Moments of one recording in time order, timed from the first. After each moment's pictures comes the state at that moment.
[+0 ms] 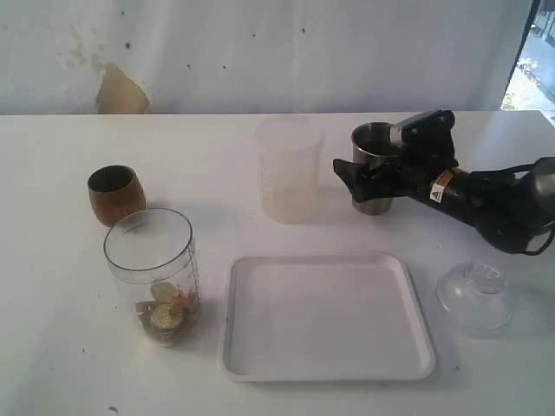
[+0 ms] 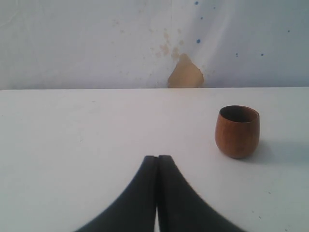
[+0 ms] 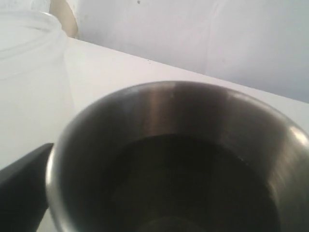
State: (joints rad) left arm 0.06 0.01 0.00 0.06 0.22 -0.02; right arm -0.04 2.19 -1.06 -0.66 -0.93 0.33
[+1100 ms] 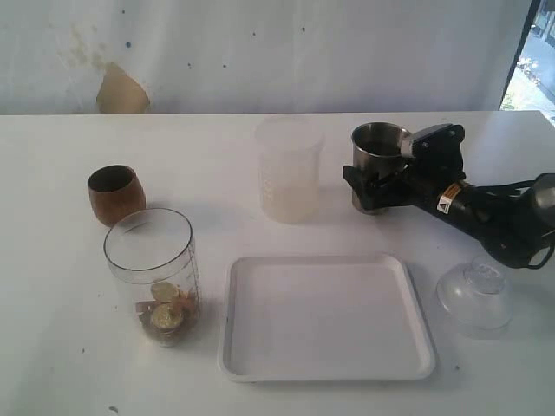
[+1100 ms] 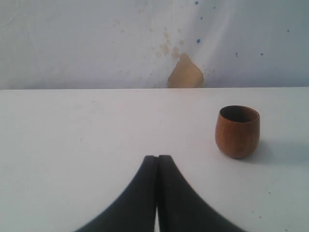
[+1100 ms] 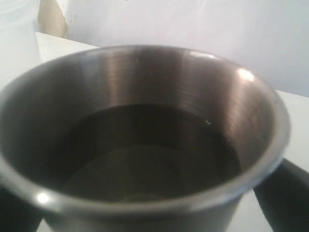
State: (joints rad) left arm 0.06 0.01 0.00 0.06 0.22 -0.02; right arm -0.08 2.26 -1.06 -0.63 -1.03 0.27
